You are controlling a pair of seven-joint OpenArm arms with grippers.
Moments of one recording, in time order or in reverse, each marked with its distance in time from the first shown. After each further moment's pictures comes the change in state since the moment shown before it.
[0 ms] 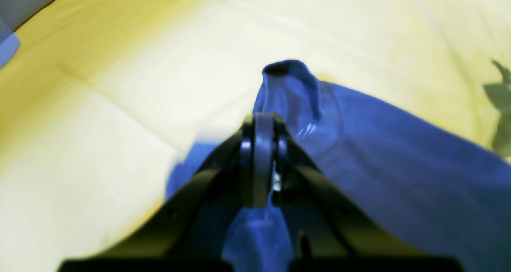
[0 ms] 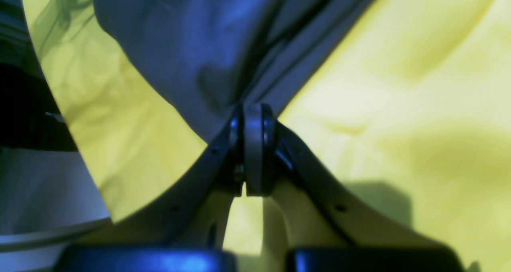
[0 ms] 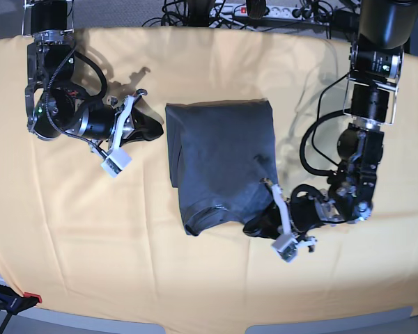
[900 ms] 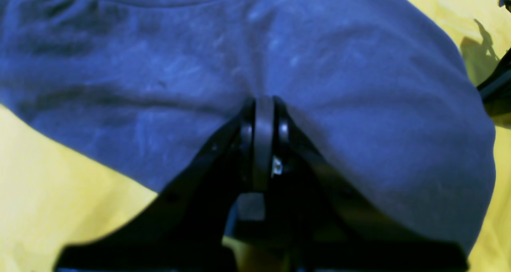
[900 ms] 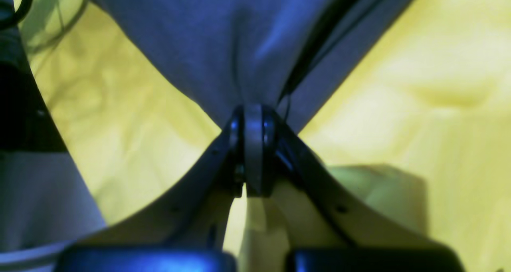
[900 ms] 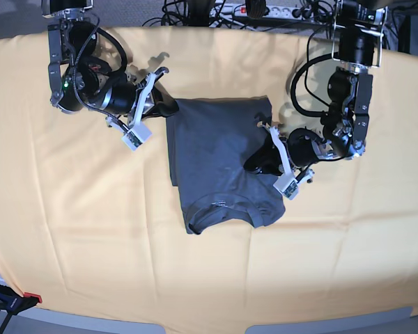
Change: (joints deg) left arm 19.4 3.7 -8.5 3.3 0.0 0.2 2.3; right arm -7.4 -5.4 -3.1 0.1 -11.7 3.1 2.8
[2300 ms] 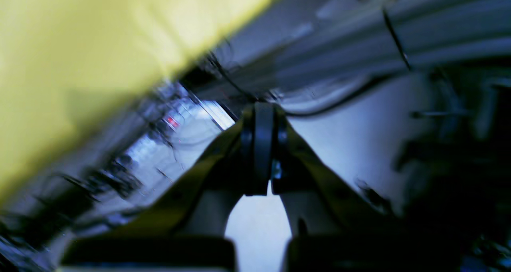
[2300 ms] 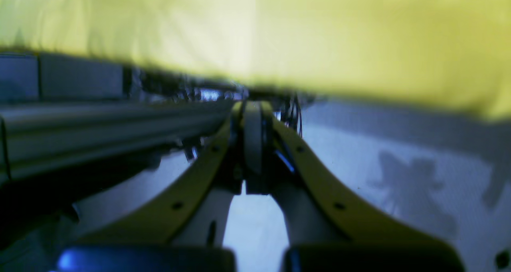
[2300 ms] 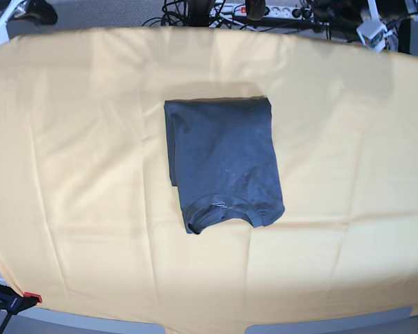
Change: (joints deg) left arm 70.2 -9.8 -48.7 51.9 -52.0 1.1 39.7; right arm -44.1 0.6 58.7 18.4 37.6 0.2 -18.1
